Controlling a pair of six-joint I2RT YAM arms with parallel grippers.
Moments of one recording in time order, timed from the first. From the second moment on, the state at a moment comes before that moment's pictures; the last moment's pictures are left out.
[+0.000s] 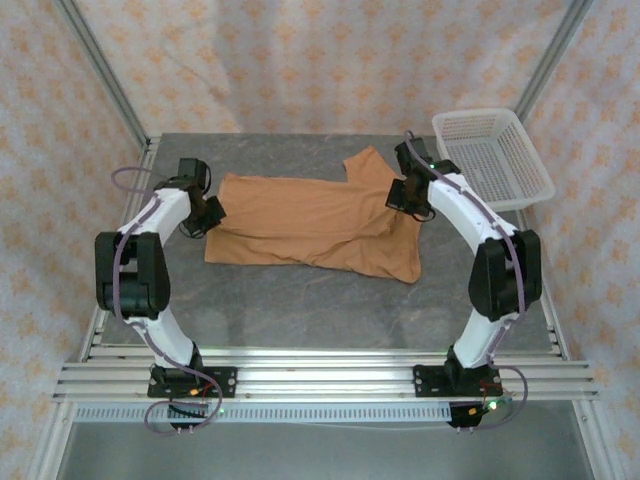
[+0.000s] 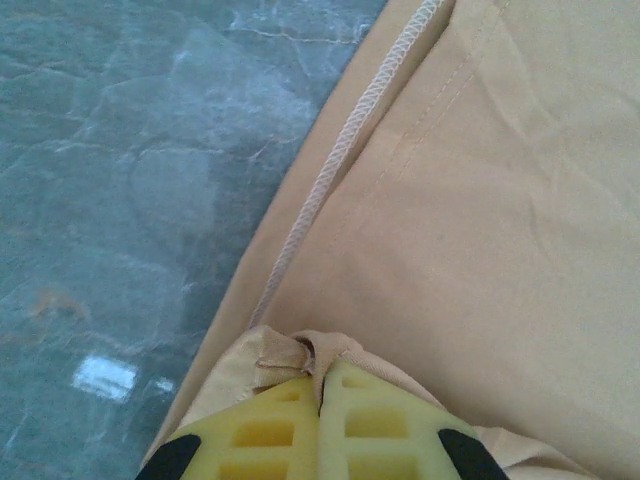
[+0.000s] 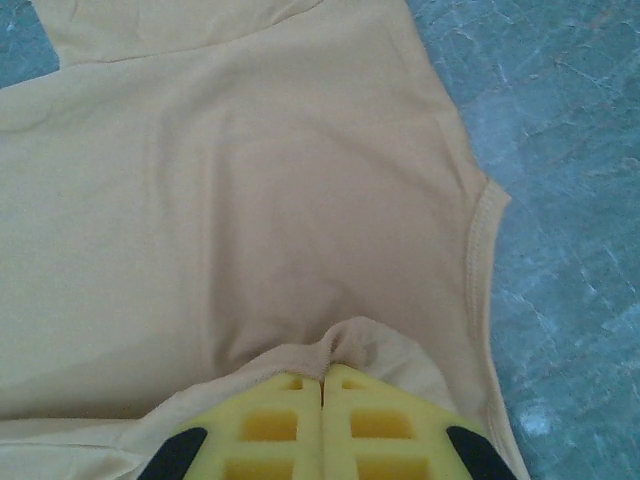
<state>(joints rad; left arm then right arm) 0.07 1.77 1.26 -0.73 0.01 -0.54 0.28 1.78 1.50 -0.88 0.07 0.57</state>
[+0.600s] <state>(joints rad) 0.07 1.64 1.18 -0.76 0.02 -0.53 0.28 1.85 1.57 -0.94 0.00 0.57</state>
